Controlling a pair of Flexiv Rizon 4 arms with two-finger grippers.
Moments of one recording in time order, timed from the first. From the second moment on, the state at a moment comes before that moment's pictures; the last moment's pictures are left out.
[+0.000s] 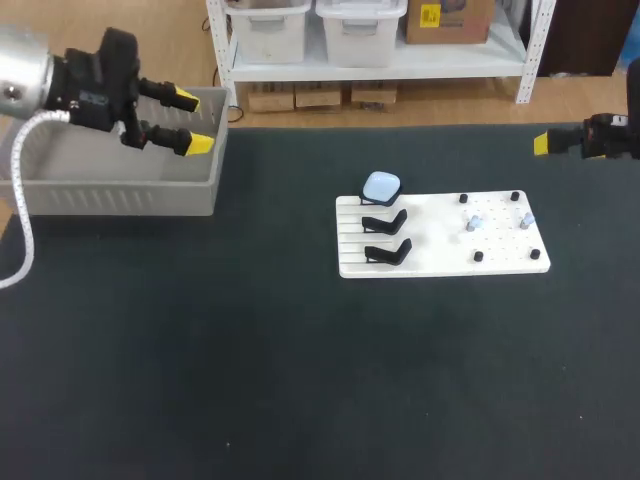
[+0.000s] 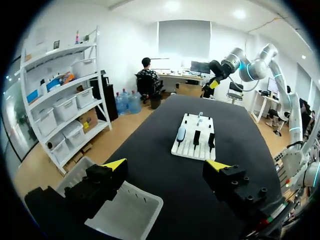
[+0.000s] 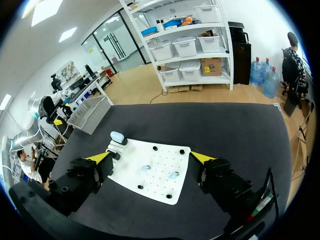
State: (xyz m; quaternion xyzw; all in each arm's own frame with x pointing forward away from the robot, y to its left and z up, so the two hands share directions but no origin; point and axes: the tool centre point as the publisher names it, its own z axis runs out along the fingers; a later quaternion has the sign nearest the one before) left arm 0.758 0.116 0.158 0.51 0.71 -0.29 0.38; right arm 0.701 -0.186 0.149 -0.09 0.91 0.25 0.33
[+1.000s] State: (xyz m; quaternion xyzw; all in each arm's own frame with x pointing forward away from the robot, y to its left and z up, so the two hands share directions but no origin) left arm 0.766 0.074 0.138 0.59 0.64 -0.34 0.35; right arm 0.701 -0.186 0.149 -0.09 0.91 0.25 0.33
